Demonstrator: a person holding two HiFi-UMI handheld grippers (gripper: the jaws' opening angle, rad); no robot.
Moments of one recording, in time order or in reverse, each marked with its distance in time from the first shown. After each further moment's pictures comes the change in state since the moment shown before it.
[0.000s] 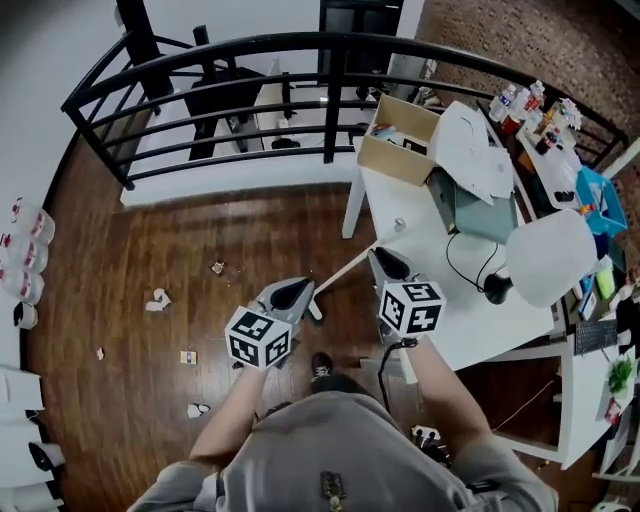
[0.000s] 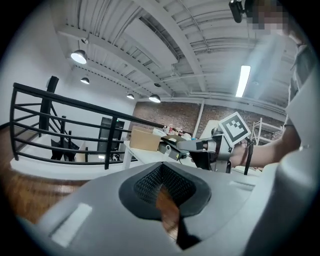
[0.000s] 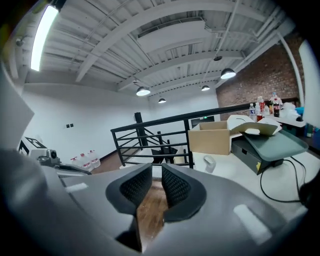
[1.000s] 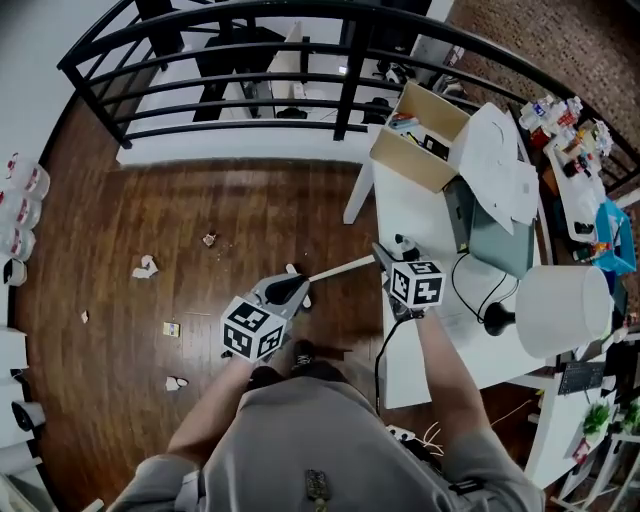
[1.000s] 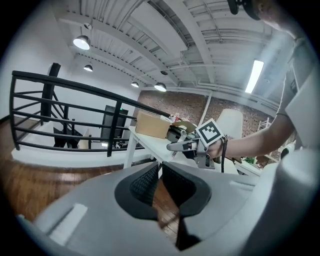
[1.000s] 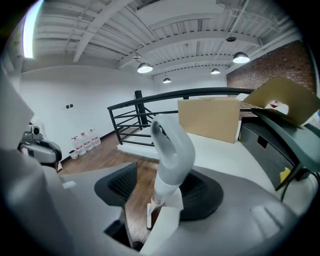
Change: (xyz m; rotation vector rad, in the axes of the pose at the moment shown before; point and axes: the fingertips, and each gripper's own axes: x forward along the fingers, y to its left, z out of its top) left arm 0.066 0.048 -0.046 -0.065 0.127 0.025; right arm 0.115 -0.118 -0.061 -0.082 0.236 0.034
